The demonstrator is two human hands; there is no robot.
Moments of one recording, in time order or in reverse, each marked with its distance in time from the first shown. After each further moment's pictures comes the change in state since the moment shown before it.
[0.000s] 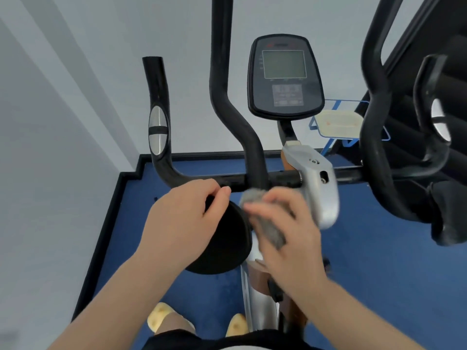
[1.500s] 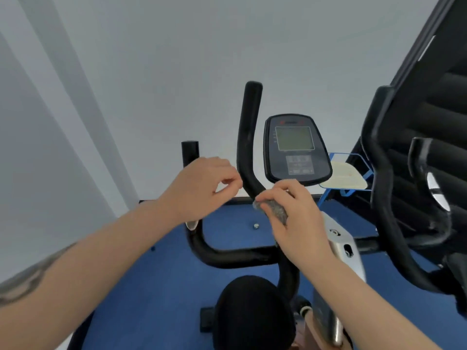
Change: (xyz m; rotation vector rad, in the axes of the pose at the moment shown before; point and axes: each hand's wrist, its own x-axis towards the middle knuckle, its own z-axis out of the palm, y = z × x) left_hand 0.149 -0.038 -0.069 0.011 0.004 0.604; right_hand 0.127 -0.008 0.018 -0.219 -0.051 0.017
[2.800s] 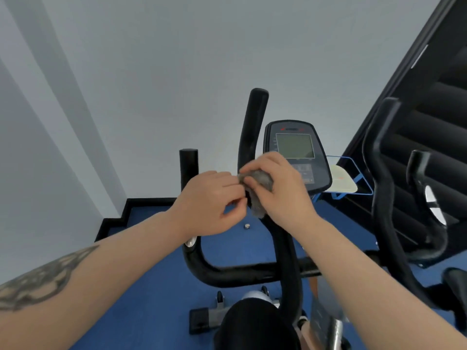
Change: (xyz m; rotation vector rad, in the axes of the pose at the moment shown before) left_hand 0.012 -0.016 0.028 0.046 0.246 0.292; right_hand 0.079 -0.005 0.009 0.125 -0.112 0.015
